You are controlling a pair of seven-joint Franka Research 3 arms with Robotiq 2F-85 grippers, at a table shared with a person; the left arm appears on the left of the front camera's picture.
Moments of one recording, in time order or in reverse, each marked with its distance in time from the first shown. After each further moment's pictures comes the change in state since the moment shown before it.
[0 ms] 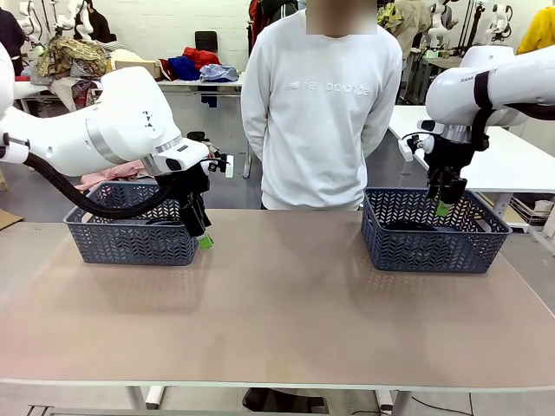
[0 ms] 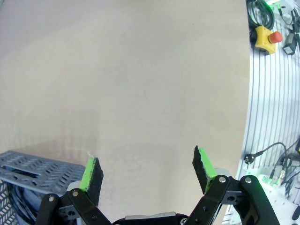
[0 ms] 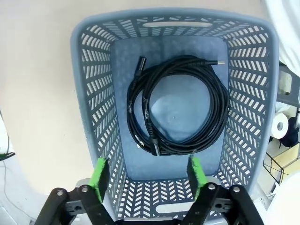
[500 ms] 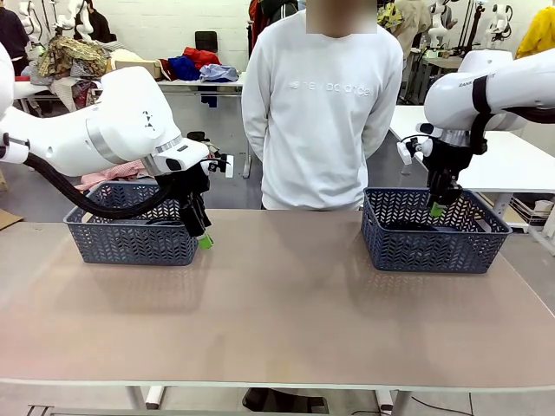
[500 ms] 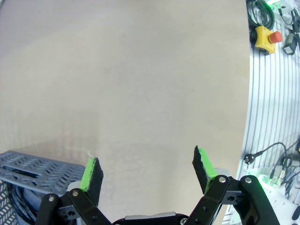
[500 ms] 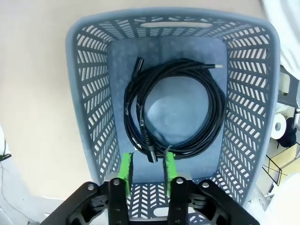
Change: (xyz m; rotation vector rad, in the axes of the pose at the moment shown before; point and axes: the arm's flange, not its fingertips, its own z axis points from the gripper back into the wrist) left arm 0.000 0.000 0.000 0.000 0.000 0.000; right arm 0.001 0.000 -0.006 -0.017 -0.002 0.004
